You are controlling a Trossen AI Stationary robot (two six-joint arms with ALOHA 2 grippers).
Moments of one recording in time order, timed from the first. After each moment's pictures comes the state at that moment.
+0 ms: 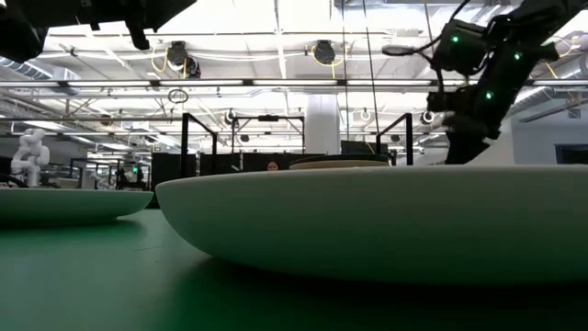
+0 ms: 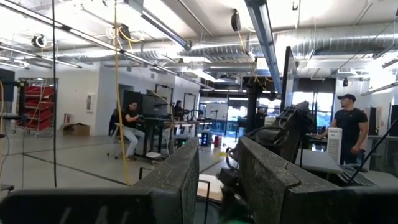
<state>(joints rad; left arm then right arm) -0.21 0.96 0.28 1.17 -0.55 0.18 -0.36 1.00 0.51 -0.56 0.34 0.24</state>
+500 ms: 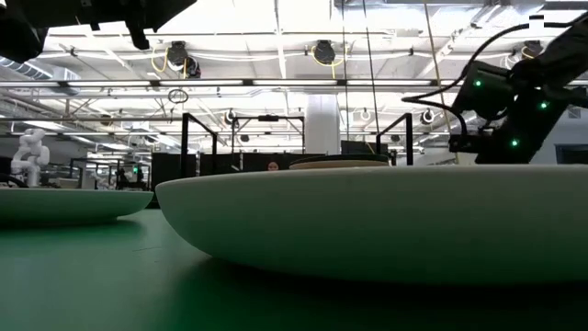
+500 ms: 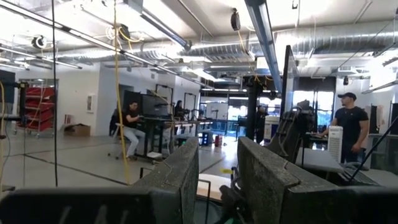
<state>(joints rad) -0.21 0.96 0.28 1.17 -0.55 0.18 -0.37 1.03 0.23 -0.29 0.47 0.20</state>
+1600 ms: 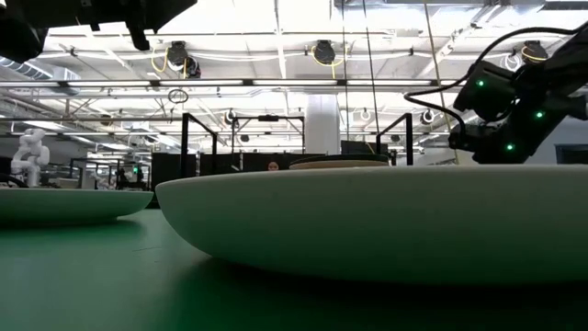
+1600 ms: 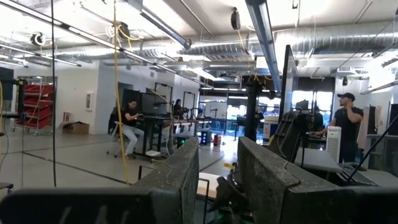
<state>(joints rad) -0.21 0.96 0.28 1.16 -0.55 0.17 -0.41 1.02 0.18 -0.14 0.66 0.10</state>
